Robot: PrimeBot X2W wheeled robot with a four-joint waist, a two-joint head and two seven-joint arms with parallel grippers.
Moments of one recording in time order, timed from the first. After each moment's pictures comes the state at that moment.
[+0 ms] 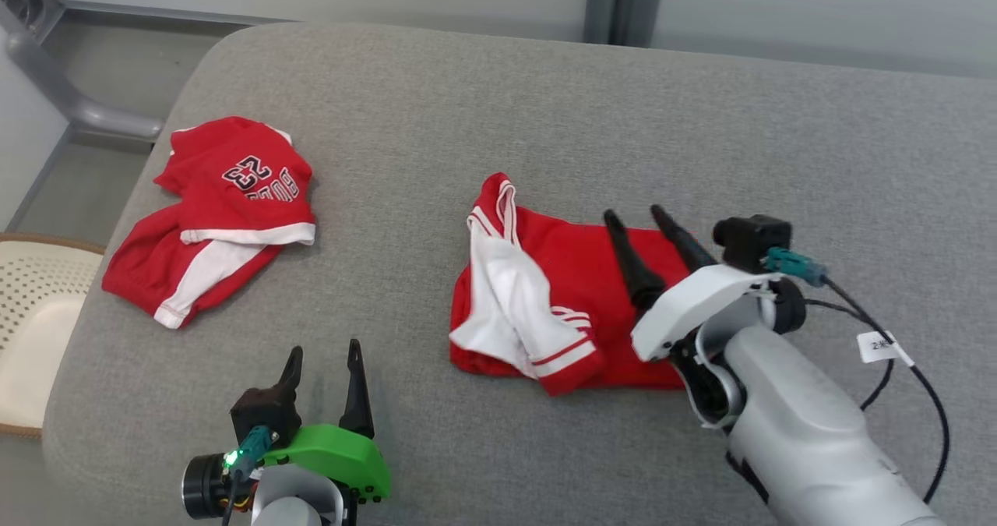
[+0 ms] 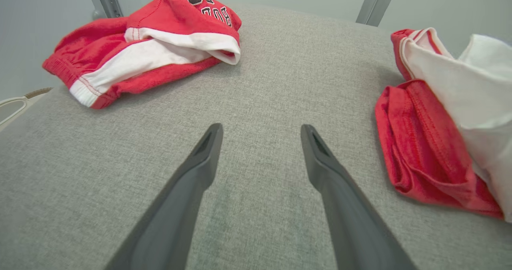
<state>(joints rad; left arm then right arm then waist) -0.18 0.05 -0.27 0.51 -0.36 0.12 -0.26 -0.58 -0.07 0.47 0.73 0.64 0.13 -0.26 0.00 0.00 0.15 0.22</state>
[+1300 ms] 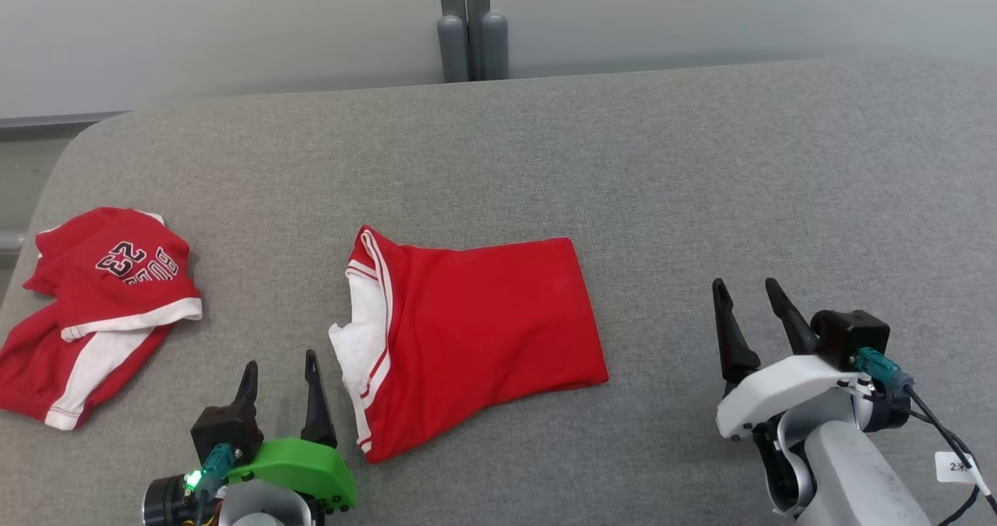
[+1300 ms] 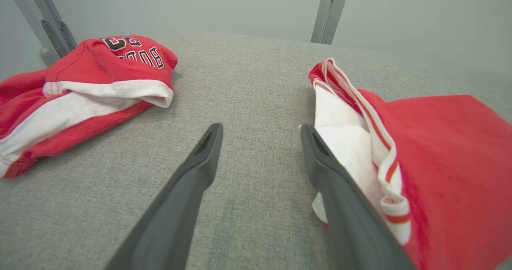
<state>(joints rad) -0.13 0.05 -0.15 0.47 -0.29 0.13 -0.26 -0.27 -0.05 0.06 0.52 0.27 0.13 -0.26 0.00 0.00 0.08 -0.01</state>
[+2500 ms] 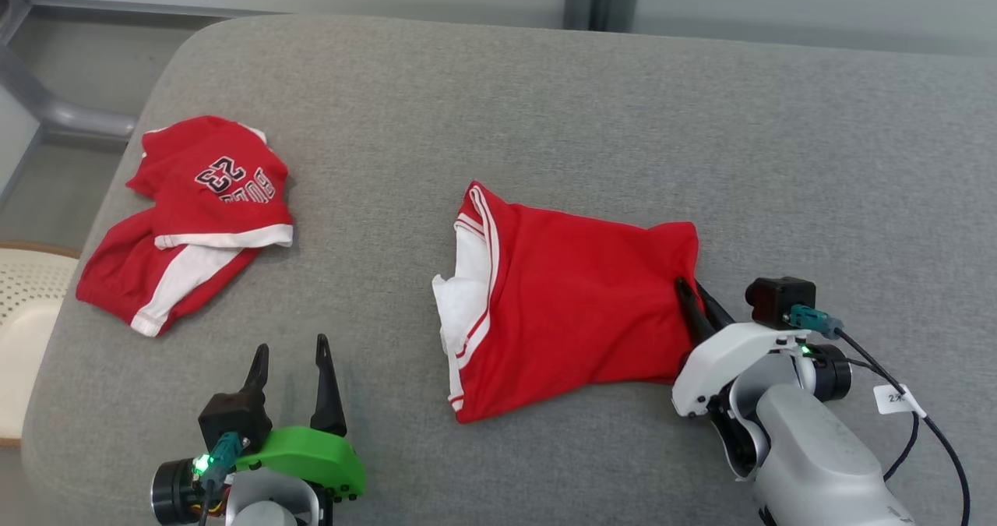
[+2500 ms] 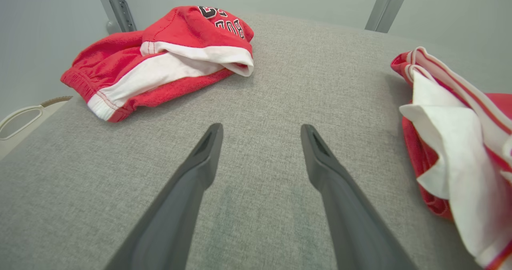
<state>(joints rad) -0.15 0.05 -0.18 0.45 -0.30 0.12 -0.26 -0.50 -0.04 0.24 0.89 0.40 0.13 -0.26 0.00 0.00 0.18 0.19</state>
